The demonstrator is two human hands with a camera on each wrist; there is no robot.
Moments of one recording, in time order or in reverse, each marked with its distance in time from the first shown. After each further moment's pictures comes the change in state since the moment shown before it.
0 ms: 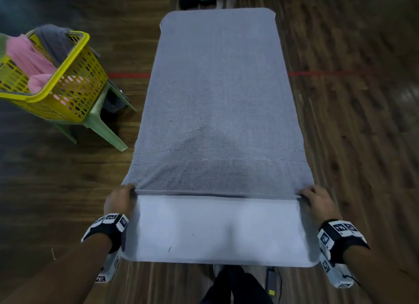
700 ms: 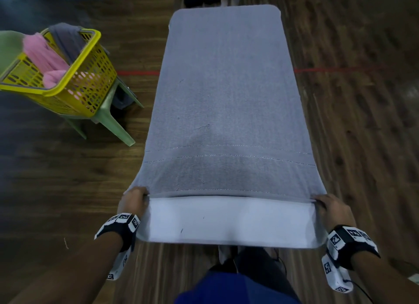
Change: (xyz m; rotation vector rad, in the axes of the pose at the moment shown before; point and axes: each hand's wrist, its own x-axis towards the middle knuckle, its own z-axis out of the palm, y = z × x) left_hand -0.053 -0.002 -0.007 -0.068 -0.076 0.013; right_hand -0.058 0.009 0.003 -0.030 0.074 0.117
